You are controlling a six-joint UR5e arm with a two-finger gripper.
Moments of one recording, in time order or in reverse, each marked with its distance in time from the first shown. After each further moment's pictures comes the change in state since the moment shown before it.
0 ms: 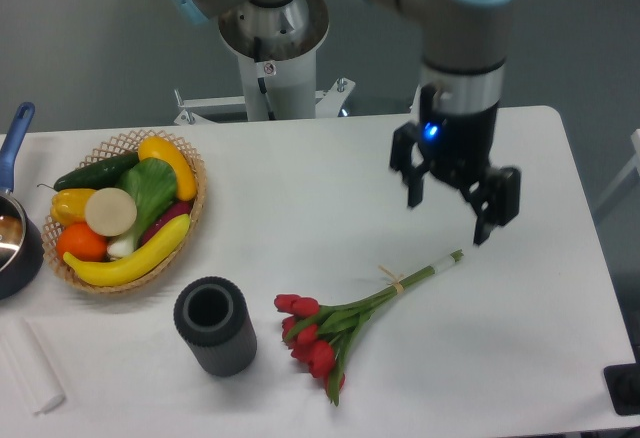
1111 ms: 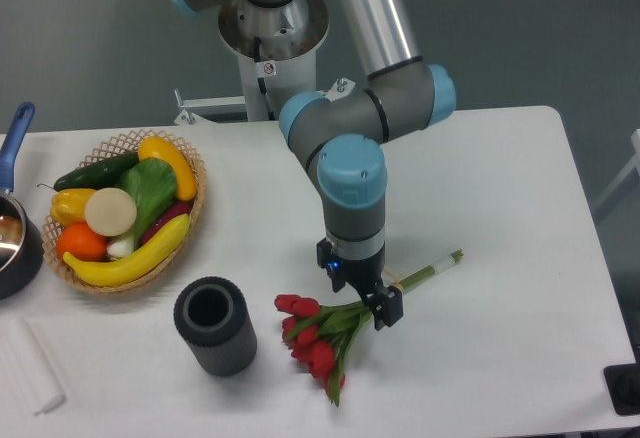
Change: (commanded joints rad) arm -0.256 -0.183 -0.240 0.586 0.072 -0.394
